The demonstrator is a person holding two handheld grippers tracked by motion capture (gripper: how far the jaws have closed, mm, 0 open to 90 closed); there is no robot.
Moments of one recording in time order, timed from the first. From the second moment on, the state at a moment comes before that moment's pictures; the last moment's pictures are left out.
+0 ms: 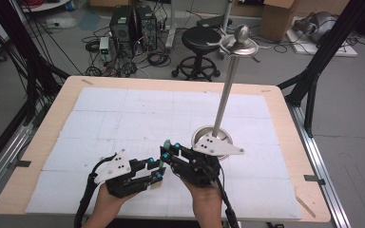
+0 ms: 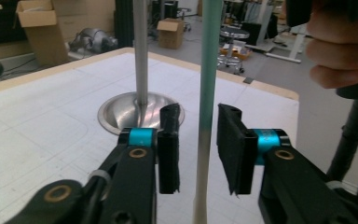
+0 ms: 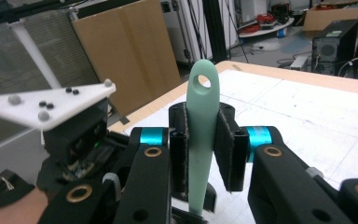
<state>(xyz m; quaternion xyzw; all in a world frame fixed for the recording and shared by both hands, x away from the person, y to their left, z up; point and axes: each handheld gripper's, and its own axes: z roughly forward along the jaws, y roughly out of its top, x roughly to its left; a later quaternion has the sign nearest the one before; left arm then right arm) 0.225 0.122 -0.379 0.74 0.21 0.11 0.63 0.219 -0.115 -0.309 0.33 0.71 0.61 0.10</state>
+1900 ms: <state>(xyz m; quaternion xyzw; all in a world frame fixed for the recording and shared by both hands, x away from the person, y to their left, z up) 0.222 0.136 -0.375 0.74 0.06 -0.04 0.66 0.235 -0.129 -0.308 0.06 0.72 0.69 -0.07</state>
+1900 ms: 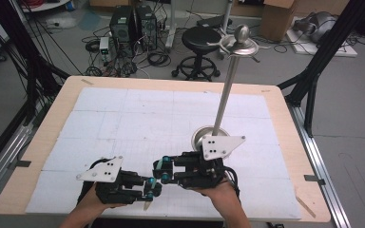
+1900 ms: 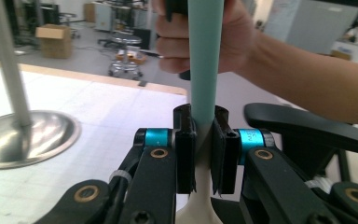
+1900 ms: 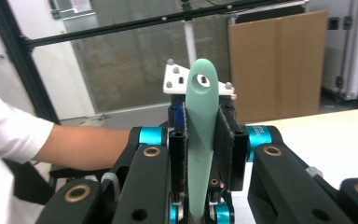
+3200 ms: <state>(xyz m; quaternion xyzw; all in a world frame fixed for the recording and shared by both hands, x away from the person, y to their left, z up) 0.219 0.120 -0.377 0.75 0.21 0.13 0.62 0.209 -0.105 -0.305 0.31 0.72 0.61 0.14</state>
